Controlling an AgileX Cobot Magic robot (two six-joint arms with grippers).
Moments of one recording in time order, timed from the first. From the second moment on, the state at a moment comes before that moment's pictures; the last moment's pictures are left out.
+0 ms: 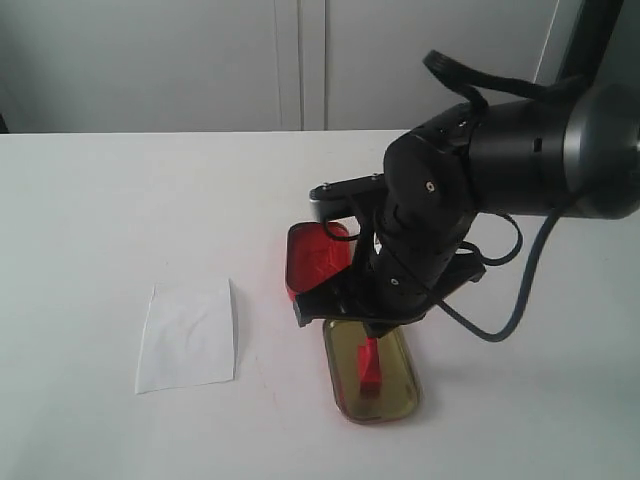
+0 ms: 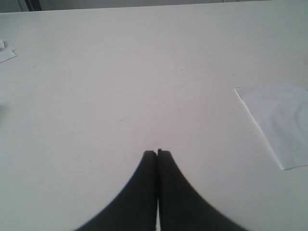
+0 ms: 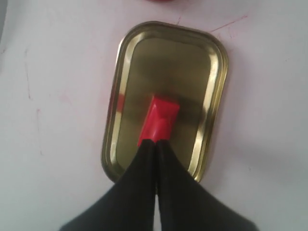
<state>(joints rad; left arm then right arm) 0.00 0.00 0.02 -0.13 0.39 0.13 0.69 1.72 -1.12 -0.05 0.78 0.37</state>
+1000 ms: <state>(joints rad) 0.00 0.00 0.02 -0.13 0.39 0.13 0.69 1.88 -1.13 -0.06 0.72 0.47</state>
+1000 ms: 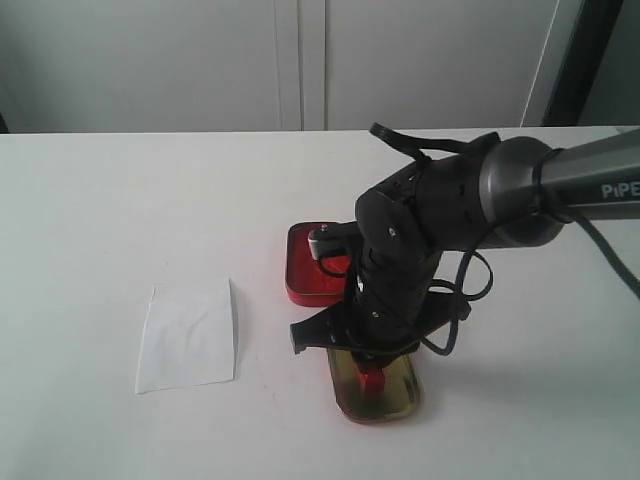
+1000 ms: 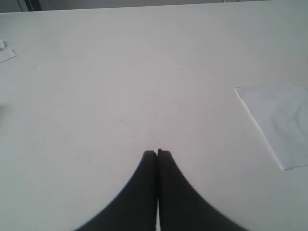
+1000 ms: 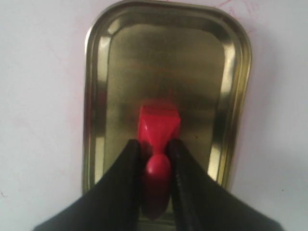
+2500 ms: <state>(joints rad) 0.00 0.00 0.02 -0.13 0.39 0.13 0.60 2.00 -1.73 -0.06 1.00 0.28</state>
